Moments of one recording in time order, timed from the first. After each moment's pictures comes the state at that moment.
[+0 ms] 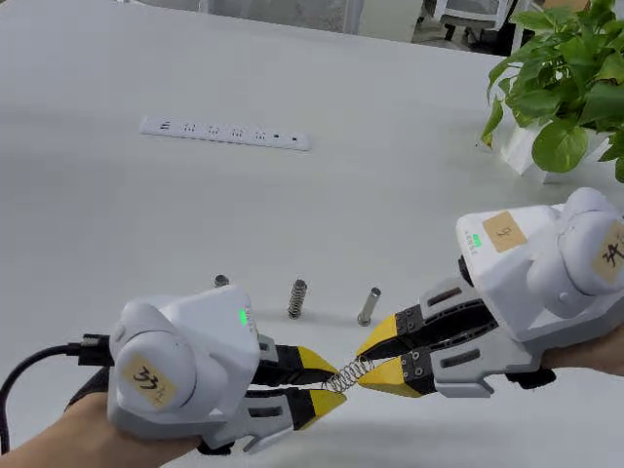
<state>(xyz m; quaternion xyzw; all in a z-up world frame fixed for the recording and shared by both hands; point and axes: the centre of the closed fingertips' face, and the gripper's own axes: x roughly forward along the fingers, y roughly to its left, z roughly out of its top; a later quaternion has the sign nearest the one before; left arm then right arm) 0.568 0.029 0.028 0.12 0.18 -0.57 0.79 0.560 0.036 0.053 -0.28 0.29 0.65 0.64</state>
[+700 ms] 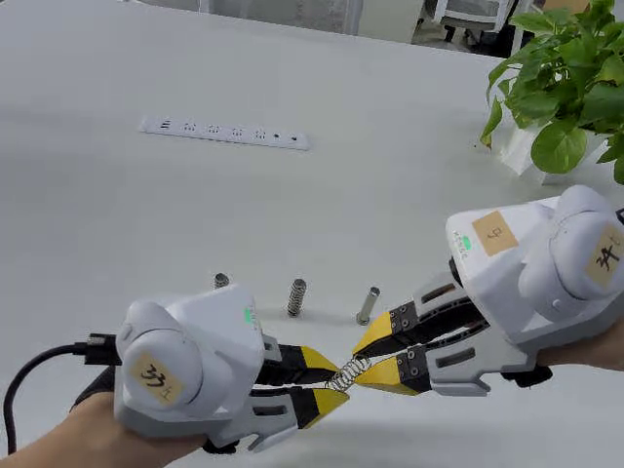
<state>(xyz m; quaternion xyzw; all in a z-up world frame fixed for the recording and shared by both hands) 0.565 0.027 0.026 0.11 0.18 -0.57 0.79 0.556 0.035 0.052 -0.31 0.29 0.65 0.62</state>
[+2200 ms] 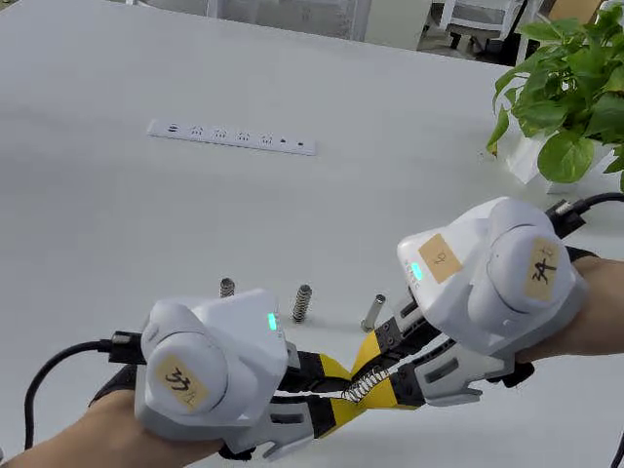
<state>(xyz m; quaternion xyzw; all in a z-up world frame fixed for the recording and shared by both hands) 0.563 0.017 0.032 0.12 0.17 -0.59 0.78 0.552 0.036 0.037 -0.40 0.31 0.68 0.53</state>
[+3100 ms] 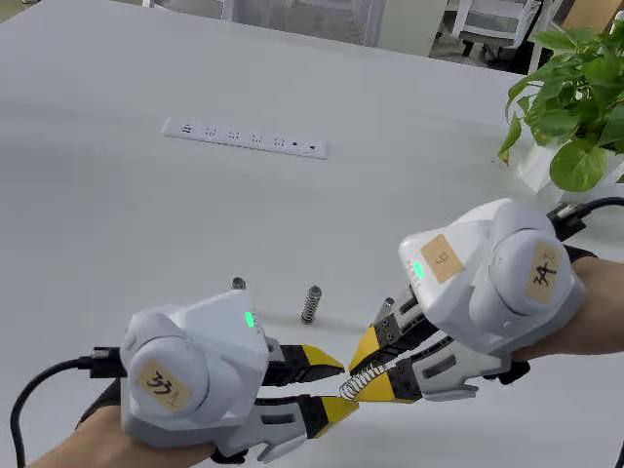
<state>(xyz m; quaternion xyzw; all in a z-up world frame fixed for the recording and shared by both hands) 0.575 0.043 0.032 0.06 0.18 -0.53 0.83 0.558 0.044 0.036 -0.41 0.29 0.68 0.53</state>
